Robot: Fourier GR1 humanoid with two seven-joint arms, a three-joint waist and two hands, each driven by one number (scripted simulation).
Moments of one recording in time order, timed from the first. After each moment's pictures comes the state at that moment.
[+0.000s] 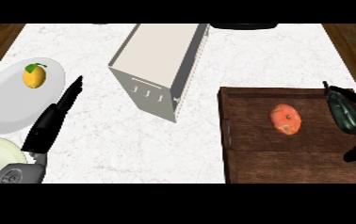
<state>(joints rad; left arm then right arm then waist) -0.09 0.39 -0.06 -1.40 -0.08 -0.04 -0.14 -0.15 -0.71 -0.11 -1.31 0.42 0.55 0.07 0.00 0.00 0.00</state>
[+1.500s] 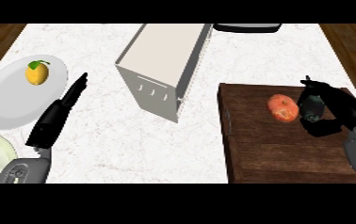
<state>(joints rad) -0.12 0.31 0.02 -1.39 -0.17 -0.13 -0.14 -0.25 -0.49 -0.06 -1.30 0.72 0.37 0.12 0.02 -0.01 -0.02</state>
